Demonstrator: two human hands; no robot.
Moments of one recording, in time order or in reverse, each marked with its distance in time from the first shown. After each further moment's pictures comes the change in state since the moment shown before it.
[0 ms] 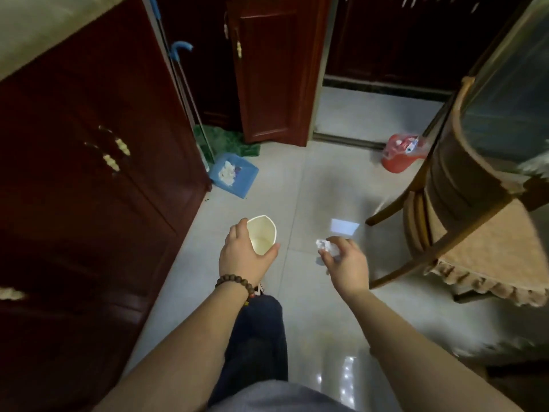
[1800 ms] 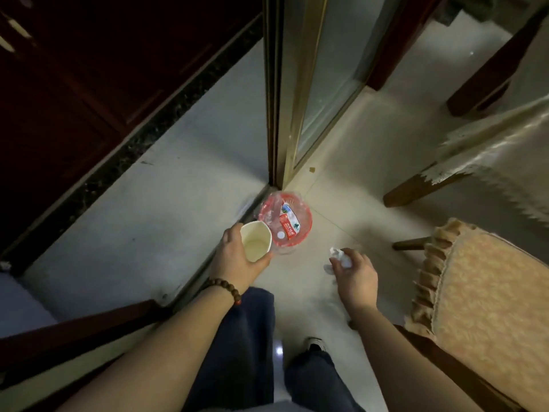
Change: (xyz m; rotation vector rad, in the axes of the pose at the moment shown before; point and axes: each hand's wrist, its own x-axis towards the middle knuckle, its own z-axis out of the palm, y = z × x) left_hand 0.879 0.614 0.629 0.131 -0.976 0.753; right_hand 0.933 0.211 -0.224 0.271 0.784 1.092
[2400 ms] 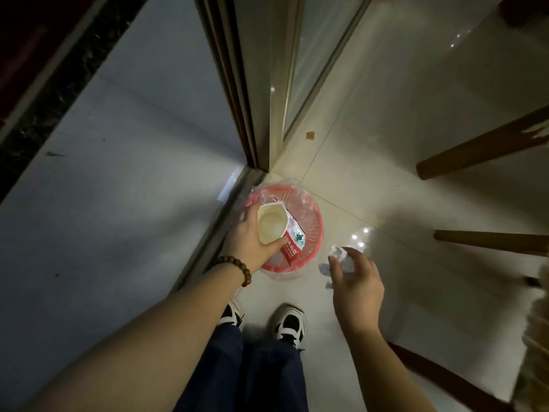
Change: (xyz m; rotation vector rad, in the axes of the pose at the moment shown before) left_hand 0.268 -0.109 0.243 0.065 -0.285 0.086; right_hand 0.191 0.092 0.207 0.143 0.119 0.231
